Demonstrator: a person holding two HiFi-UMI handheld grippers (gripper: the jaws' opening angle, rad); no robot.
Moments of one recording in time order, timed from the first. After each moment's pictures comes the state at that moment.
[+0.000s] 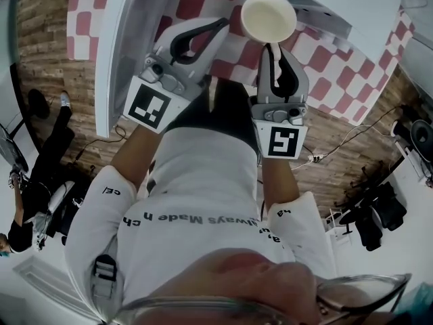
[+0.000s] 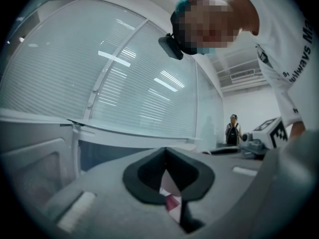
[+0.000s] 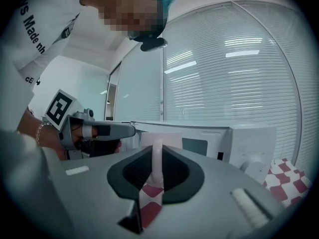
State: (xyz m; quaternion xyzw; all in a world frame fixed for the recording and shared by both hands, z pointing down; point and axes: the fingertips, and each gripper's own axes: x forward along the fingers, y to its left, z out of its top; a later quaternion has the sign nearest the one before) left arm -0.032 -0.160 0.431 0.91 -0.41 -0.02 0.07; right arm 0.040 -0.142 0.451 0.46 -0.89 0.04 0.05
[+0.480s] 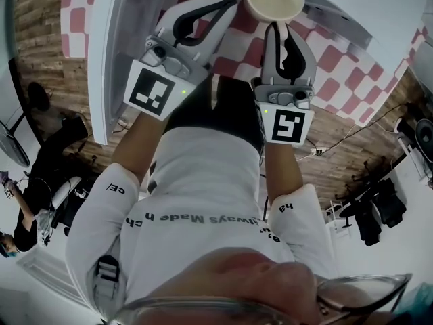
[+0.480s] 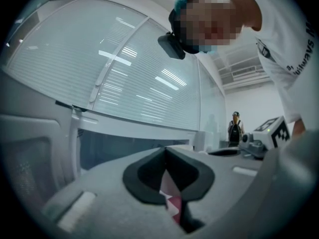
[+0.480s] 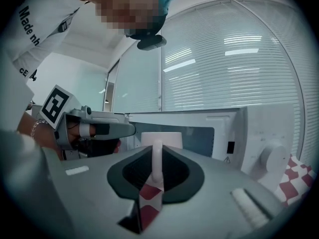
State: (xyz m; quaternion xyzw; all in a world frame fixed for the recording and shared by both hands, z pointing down) left arm -0.040 -0.194 0.464 0.91 -0.42 -0.02 0.06; right arm 0.024 -0.177 0.490 0.45 -0.89 0.03 0.05
